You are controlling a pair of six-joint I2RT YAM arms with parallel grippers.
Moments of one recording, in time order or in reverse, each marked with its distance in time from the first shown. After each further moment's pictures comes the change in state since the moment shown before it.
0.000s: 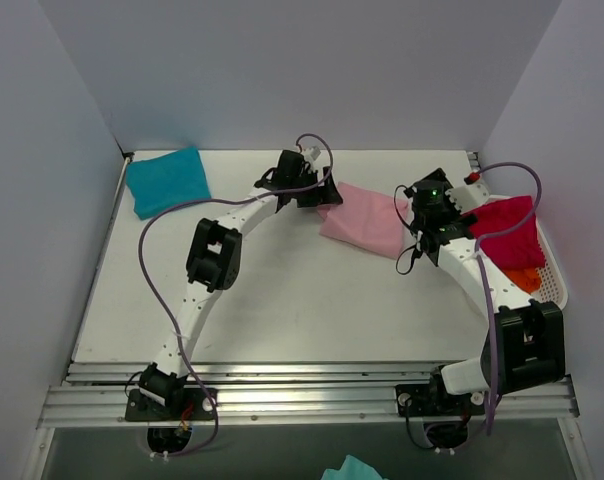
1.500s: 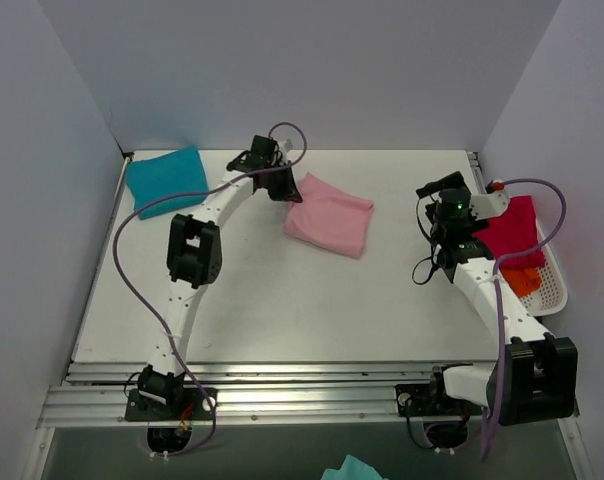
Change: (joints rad) left arm 0.066 -0.115 -0.006 -0.346 -0.018 0.081; right arm -0.098 -0.165 -0.119 0.101 -0.200 0.024
